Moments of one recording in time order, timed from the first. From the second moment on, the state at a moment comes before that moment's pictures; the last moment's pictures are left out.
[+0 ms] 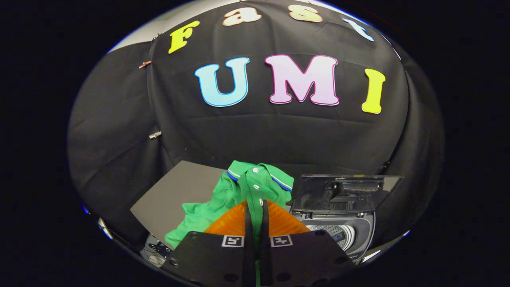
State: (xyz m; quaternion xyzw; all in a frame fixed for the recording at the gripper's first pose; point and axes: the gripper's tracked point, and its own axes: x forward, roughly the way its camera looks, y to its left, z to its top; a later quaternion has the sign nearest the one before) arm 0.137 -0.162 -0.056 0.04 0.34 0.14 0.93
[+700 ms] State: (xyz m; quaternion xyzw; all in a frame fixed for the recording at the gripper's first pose) arm 0.175 -0.358 -0.090 0.02 0.32 0.12 0.94
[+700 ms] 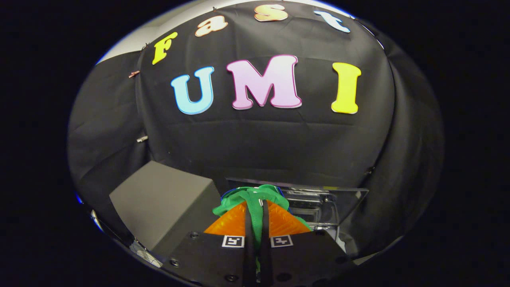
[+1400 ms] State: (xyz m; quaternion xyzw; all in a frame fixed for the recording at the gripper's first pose) arm 0.161 -0.416 -0.246 0.04 0.41 0.04 0.91
